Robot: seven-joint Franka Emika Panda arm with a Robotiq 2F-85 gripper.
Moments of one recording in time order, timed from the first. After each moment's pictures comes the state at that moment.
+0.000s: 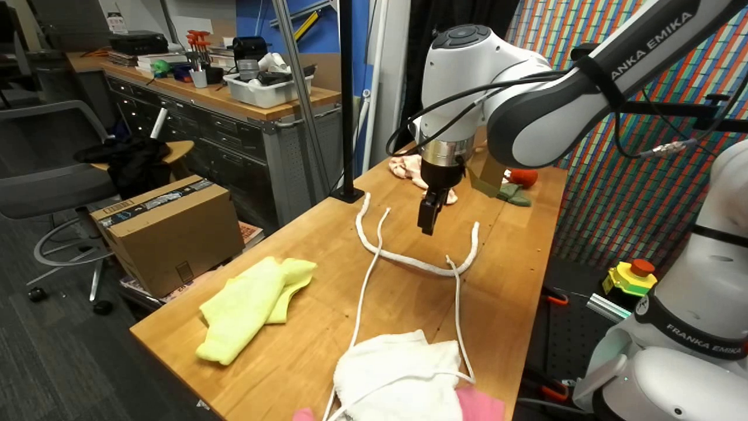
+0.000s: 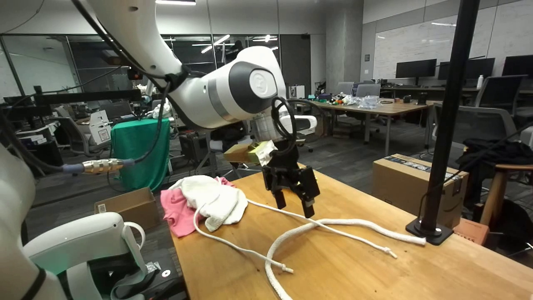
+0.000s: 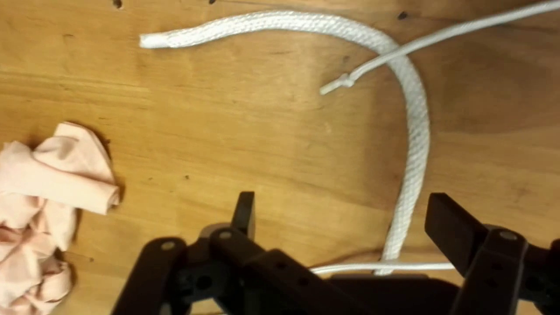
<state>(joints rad) 0.07 -0.16 0.04 -2.60 -0.41 2.44 0.34</state>
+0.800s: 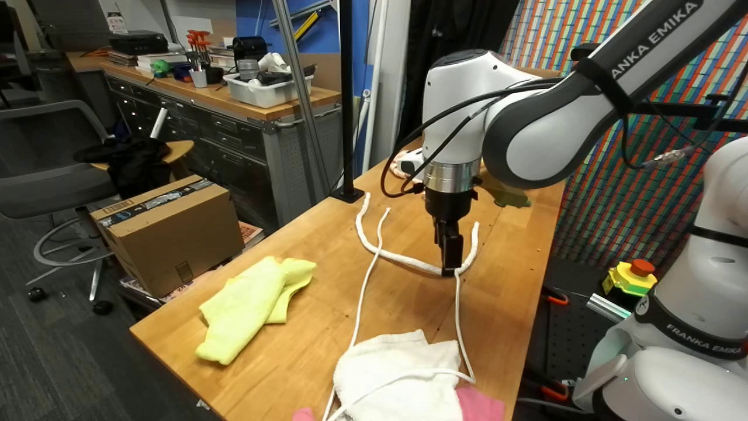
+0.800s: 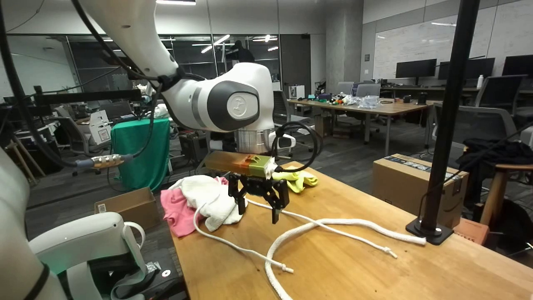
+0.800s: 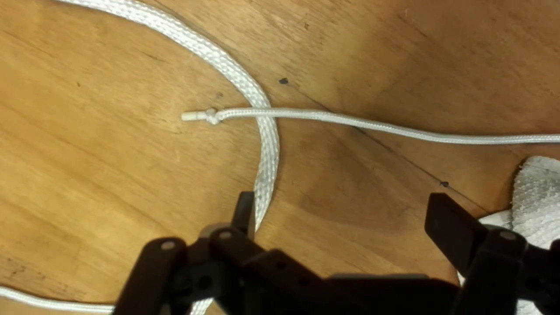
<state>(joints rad) 0.16 -0.15 0.06 -2.65 -0.07 2.43 -0.25</state>
